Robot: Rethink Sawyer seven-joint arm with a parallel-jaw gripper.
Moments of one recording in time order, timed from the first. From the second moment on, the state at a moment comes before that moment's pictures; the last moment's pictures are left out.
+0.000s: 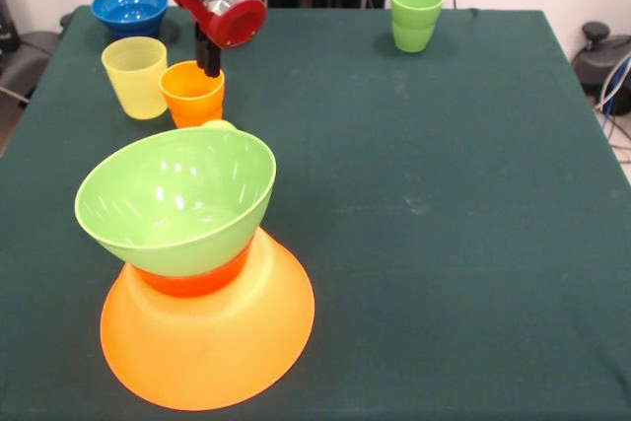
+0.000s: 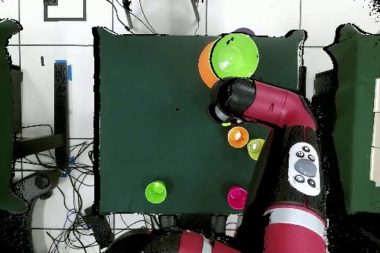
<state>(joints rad) -0.30 -0.54 -0.13 1.39 -0.08 0.83 2.33</state>
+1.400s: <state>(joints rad) -0.31 -0.46 -0.12 1.39 -0.08 0.69 2.33</state>
